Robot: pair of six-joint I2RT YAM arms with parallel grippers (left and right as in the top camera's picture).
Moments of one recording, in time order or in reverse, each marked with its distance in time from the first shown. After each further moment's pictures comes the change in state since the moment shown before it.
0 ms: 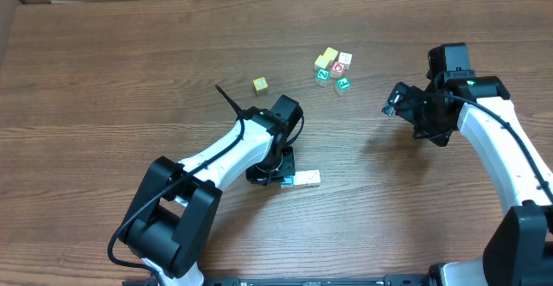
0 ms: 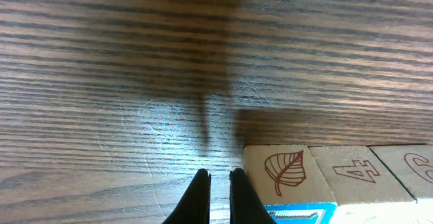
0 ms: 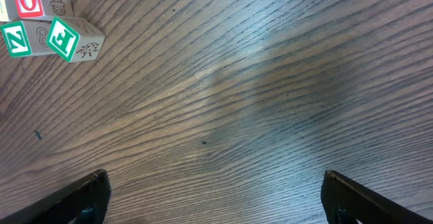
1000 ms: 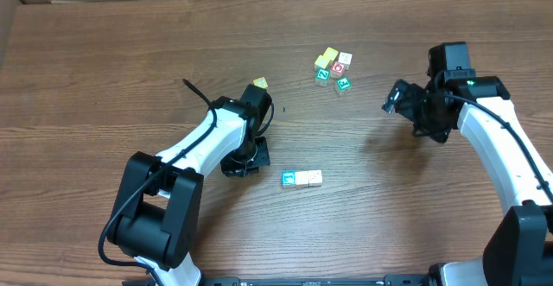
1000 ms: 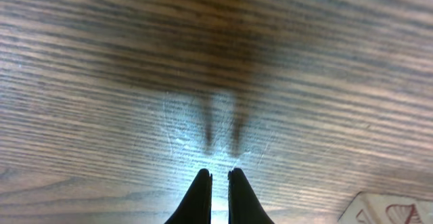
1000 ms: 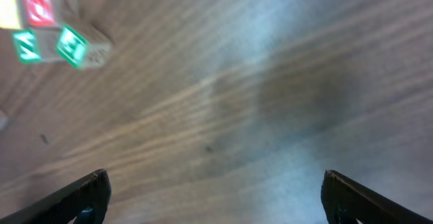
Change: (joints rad) left arm 0.170 0.000 0.000 -0.052 -0.068 0.072; right arm 0.000 0.000 0.000 0.048 0.000 0.000
